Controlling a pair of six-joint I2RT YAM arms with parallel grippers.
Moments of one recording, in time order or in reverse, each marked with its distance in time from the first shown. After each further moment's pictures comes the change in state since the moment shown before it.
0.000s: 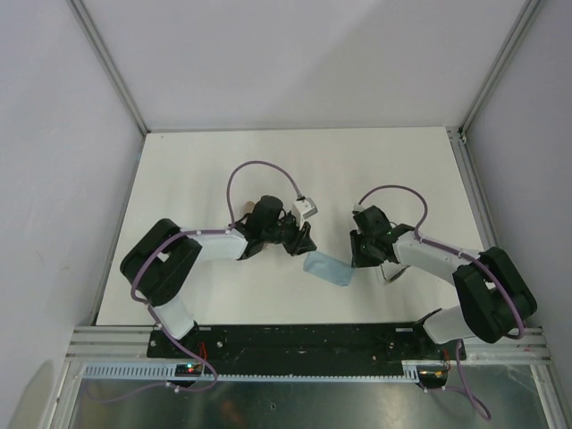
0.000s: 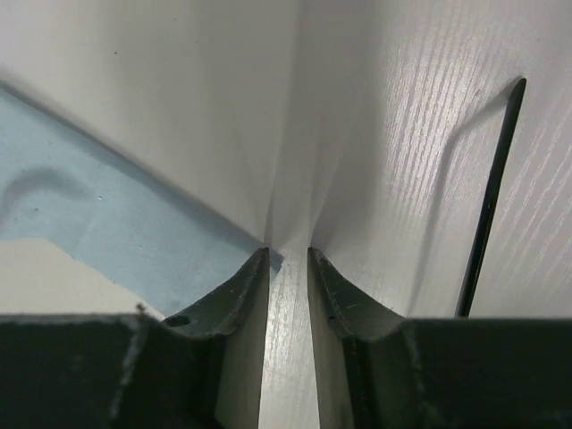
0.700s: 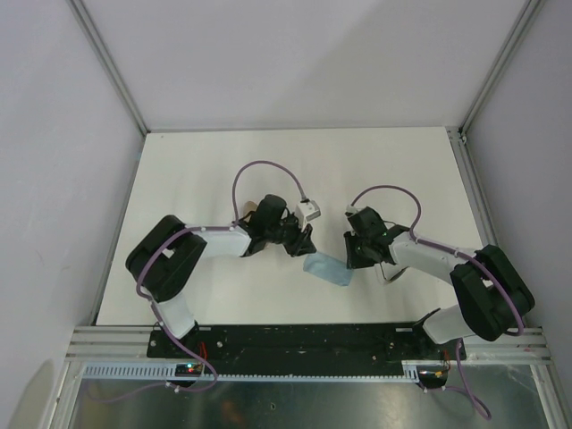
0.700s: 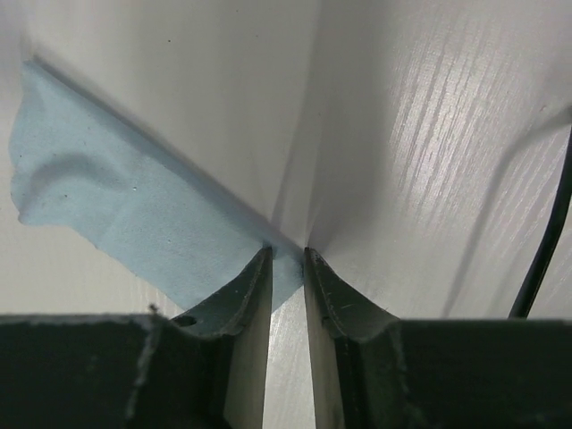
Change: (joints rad) left arm 0.000 0.037 0.038 -0.076 0.026 0.067; right arm 0.046 0.020 0.008 0.034 -0.026 -0.023
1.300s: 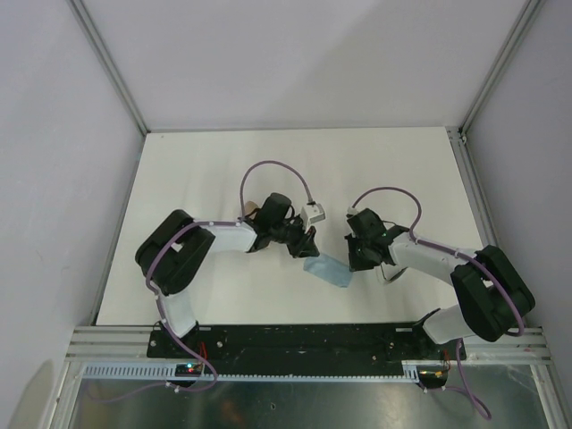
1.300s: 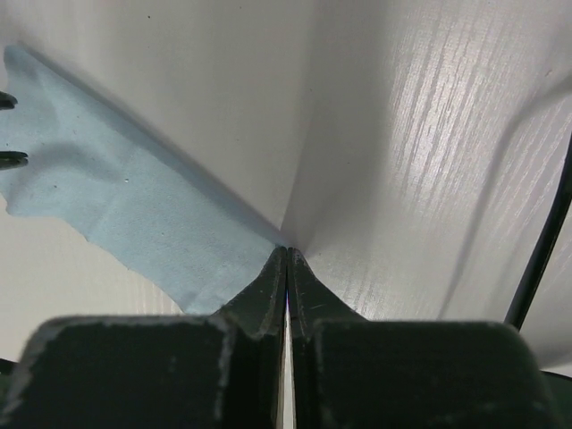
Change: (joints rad) left arm 0.000 0.068 0.064 -0.045 0.096 0.066; right arm 0.008 -0.004 0.000 -0.038 0.020 0.038
